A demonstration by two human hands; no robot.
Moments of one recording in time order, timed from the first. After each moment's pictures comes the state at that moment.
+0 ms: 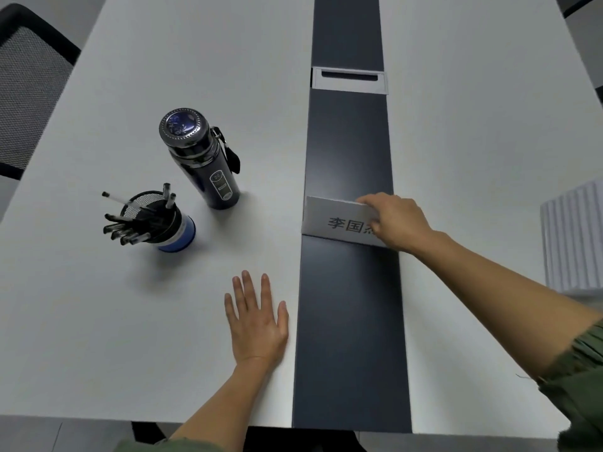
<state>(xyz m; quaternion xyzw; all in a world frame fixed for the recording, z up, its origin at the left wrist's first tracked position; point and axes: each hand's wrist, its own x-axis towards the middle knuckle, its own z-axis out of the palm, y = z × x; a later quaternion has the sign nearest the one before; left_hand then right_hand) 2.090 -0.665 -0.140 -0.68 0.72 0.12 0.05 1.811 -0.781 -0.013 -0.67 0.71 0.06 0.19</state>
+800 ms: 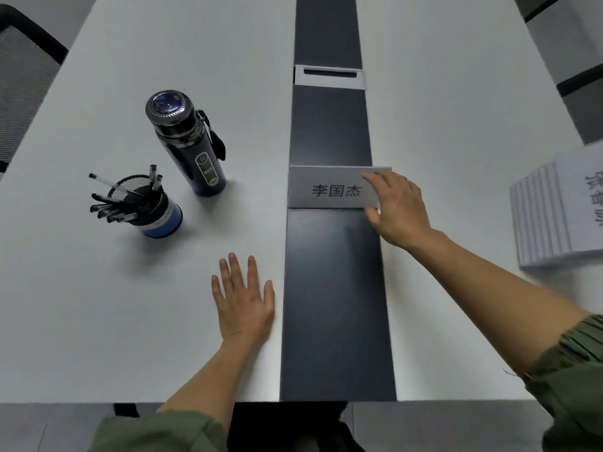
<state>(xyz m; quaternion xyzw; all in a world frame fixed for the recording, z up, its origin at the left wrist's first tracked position) 2.089 -0.661 -0.137 -0.68 0.72 0.14 0.06 1.798 -0.729 -0.019 -0.65 0.75 -0.06 0.09</state>
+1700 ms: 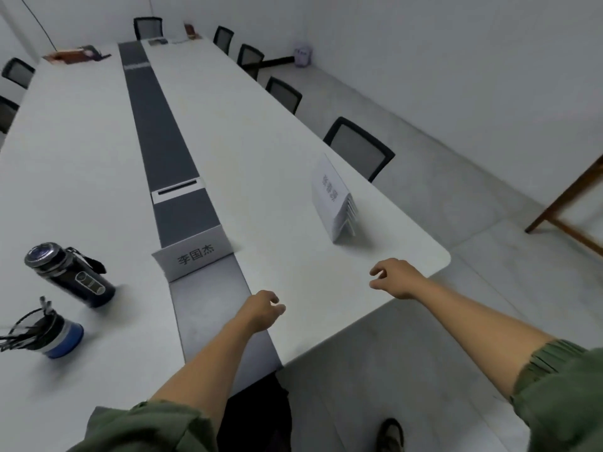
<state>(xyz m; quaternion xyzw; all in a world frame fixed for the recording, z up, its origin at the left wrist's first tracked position) 1.893 -0.545 0.049 -0.45 0.79 0.39 0.15 1.645 -0.357 0.085 -0.34 0.88 -0.10 0.31</state>
